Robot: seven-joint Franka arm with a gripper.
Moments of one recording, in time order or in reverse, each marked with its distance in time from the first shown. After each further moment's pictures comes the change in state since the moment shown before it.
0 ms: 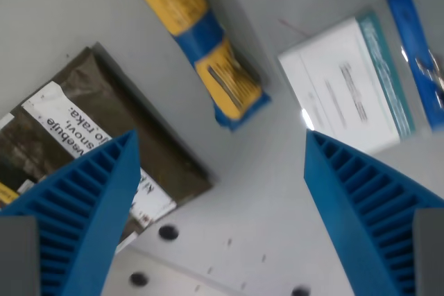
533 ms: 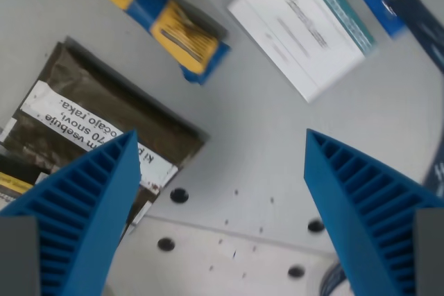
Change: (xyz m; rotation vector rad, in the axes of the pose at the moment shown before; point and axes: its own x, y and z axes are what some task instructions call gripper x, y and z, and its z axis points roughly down) arm -0.025 0.022 -0.039 -0.002 -0.011 0.250
